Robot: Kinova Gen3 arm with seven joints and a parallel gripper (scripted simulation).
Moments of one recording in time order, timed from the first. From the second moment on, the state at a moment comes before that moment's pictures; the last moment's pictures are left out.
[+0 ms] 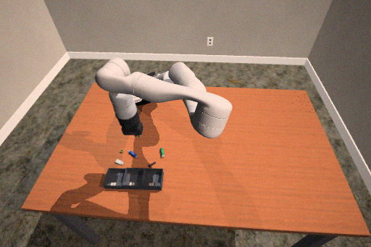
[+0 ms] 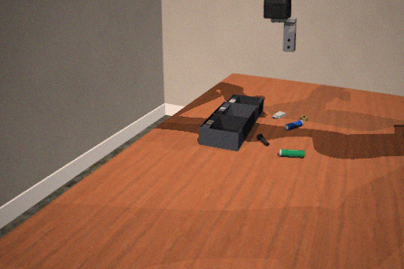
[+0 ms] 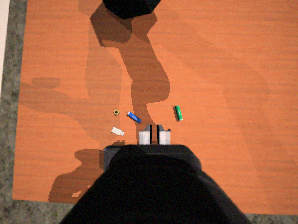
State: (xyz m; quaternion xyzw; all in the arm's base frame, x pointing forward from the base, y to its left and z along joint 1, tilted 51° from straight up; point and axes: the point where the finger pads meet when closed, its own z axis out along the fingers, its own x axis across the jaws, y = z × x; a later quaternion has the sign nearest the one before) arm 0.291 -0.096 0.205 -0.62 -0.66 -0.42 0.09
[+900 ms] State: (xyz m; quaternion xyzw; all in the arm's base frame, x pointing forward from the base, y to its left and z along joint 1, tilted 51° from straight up) arm 0.355 -0.121 0.180 -0.75 -0.49 -0.42 0.13
